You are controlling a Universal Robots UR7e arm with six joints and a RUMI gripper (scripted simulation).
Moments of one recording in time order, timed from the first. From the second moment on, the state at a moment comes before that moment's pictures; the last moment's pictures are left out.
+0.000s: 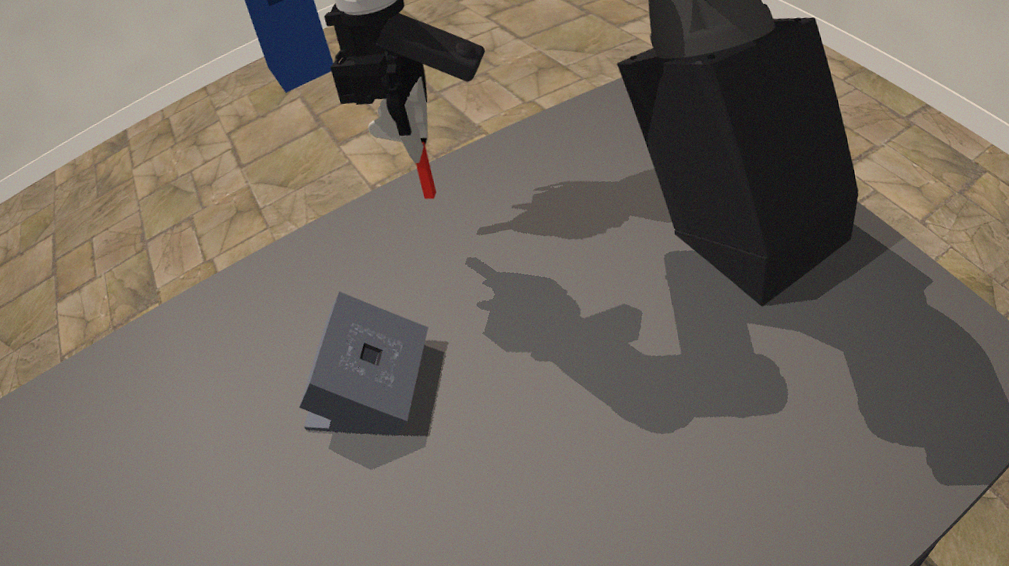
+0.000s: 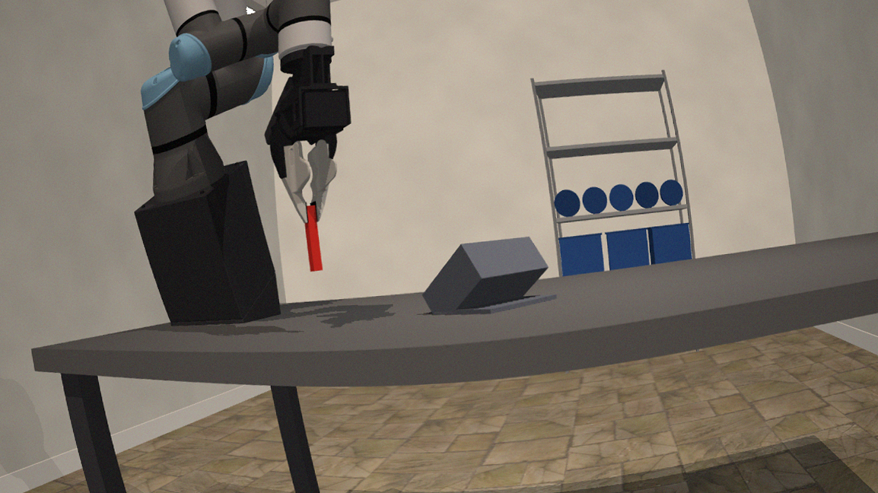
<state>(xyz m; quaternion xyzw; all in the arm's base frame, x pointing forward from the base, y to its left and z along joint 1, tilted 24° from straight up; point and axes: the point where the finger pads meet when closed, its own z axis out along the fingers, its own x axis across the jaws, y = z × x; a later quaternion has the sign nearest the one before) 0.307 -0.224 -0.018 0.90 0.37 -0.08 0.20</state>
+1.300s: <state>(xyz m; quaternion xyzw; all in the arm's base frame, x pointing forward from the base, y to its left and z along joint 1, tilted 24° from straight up) 0.326 -0.208 -0.027 0.89 0.38 -0.09 0.23</state>
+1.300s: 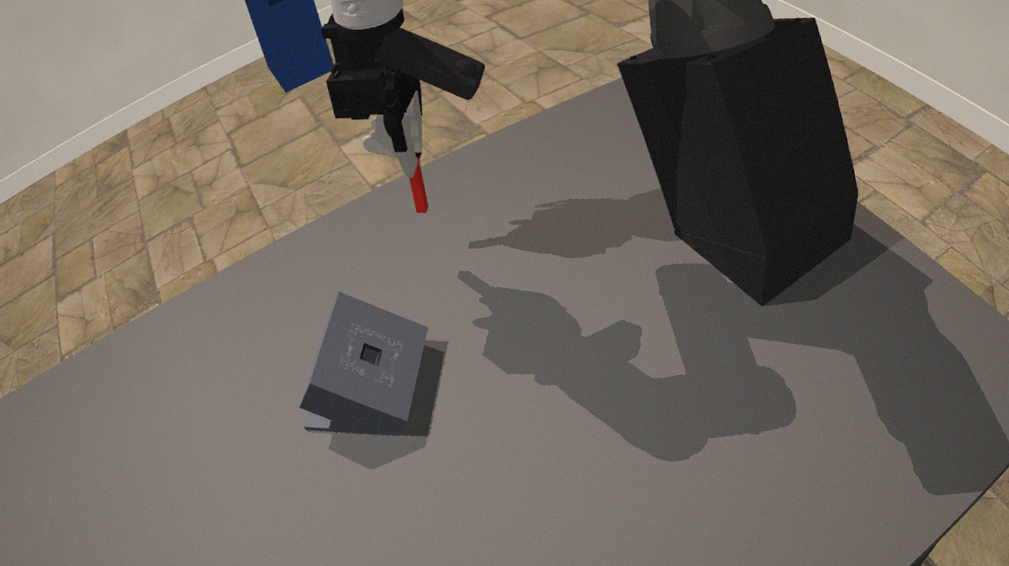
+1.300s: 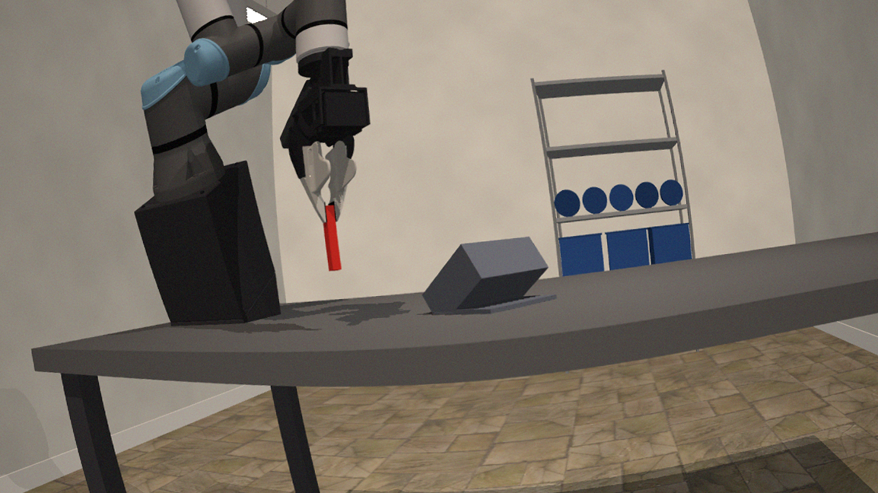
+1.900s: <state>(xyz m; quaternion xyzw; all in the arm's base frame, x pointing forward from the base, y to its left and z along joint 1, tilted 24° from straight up) 0.336 -0.200 -0.030 0.89 0.38 -0.09 0.24</state>
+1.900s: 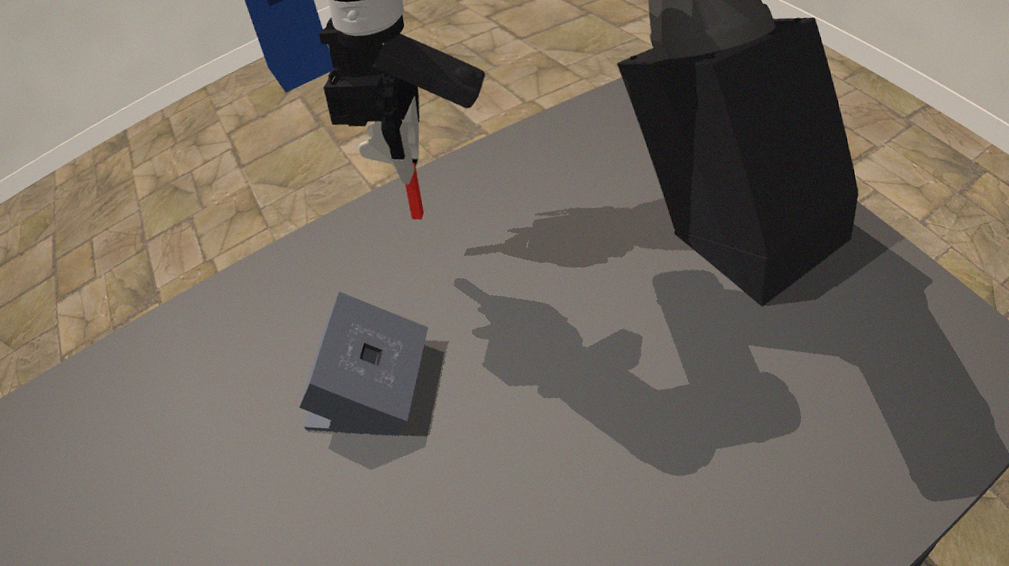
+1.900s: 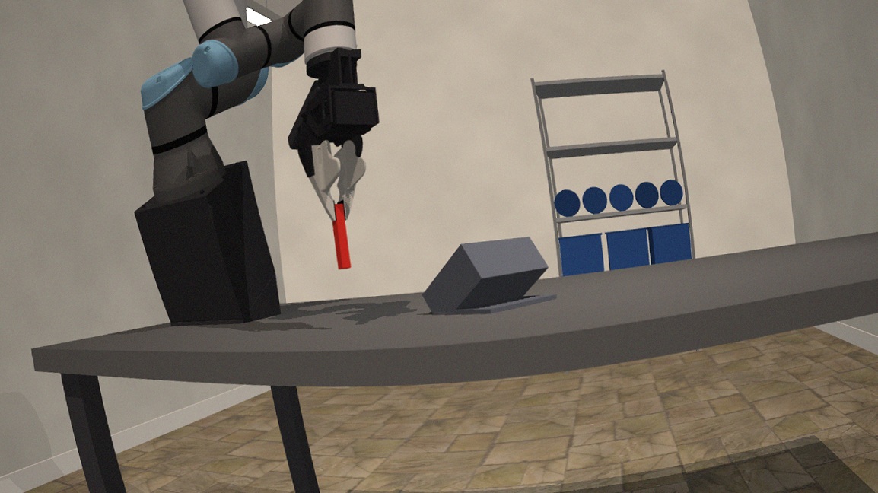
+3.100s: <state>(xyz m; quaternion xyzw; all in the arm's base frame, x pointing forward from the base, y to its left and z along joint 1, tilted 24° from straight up) 0.355 -0.181 -0.036 0.88 0.39 -0.08 0.27</state>
